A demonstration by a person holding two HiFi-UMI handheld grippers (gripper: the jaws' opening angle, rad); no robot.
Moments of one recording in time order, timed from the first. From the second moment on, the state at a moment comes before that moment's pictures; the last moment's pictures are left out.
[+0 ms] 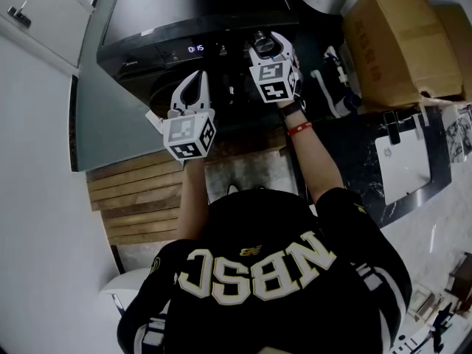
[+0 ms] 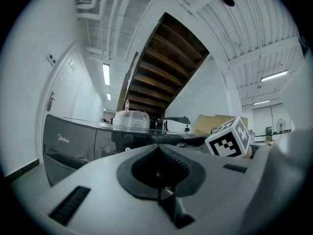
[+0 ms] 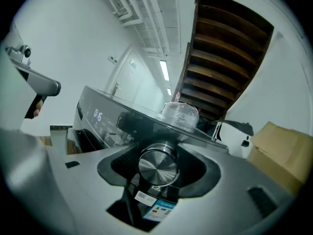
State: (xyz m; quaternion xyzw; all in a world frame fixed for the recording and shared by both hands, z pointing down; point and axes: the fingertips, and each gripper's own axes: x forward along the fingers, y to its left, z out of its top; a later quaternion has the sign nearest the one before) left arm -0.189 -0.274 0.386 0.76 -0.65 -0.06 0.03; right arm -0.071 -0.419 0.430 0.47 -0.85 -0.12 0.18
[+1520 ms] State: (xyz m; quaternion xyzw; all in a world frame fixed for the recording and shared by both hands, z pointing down) left arm -0.168 -0.286 0.386 0.77 -0.64 -0.06 0.03; right arm -0.036 -0.434 0.431 0.51 -0.81 0.28 -0.10
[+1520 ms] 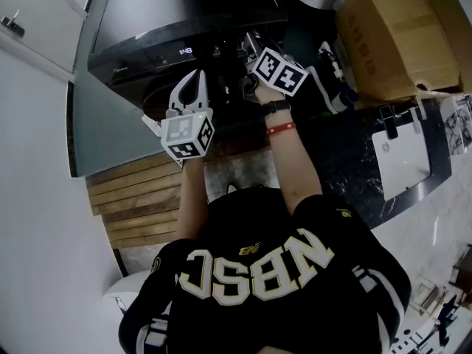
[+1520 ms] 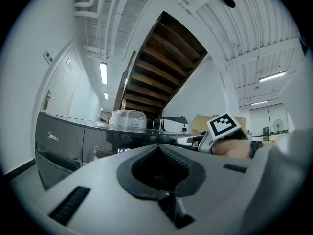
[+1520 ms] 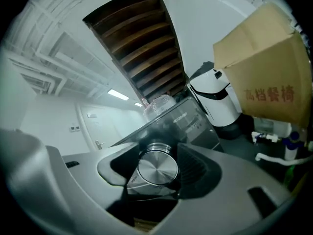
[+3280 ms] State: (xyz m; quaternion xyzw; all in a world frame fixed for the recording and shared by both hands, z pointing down) left arm -0.155 -0.292 0.386 0.78 -0.62 -0.06 0.03; right arm -0.019 -0.440 0.456 0.40 -0.66 0.55 -0.33
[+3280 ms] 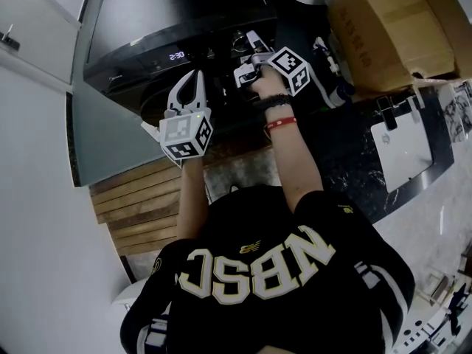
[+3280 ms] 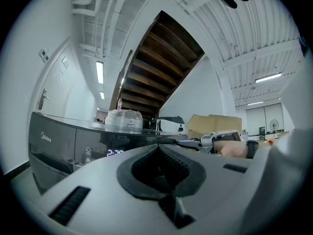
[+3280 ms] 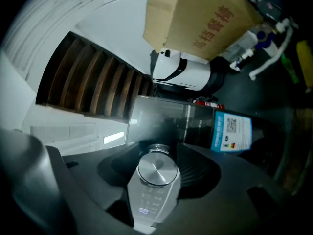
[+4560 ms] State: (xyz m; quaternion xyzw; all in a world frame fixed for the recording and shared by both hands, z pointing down) left arm -0.181 -0.273 0.371 0.76 -0.65 -0.06 0.02; right arm -0.006 -0.373 0.420 0.47 -0.85 0.23 -0.10
